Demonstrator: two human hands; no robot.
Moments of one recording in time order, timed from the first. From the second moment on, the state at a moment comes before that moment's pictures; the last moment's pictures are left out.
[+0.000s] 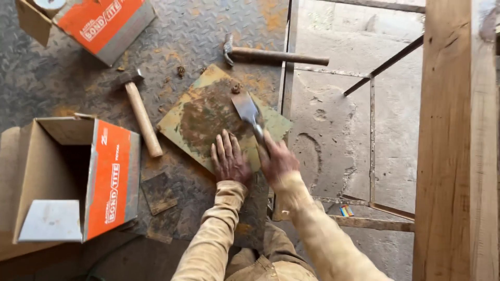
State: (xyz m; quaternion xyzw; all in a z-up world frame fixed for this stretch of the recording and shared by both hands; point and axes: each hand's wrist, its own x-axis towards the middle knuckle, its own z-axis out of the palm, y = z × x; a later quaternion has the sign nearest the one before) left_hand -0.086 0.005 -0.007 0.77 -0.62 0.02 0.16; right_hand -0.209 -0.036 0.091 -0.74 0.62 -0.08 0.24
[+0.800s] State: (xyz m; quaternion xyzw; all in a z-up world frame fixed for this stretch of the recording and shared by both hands) left_hand -0.086 0.010 0.014 0.76 -0.62 0.00 0.19; right_hand -0.190 -0.069 0.072 -0.76 0.60 -0.18 0.20
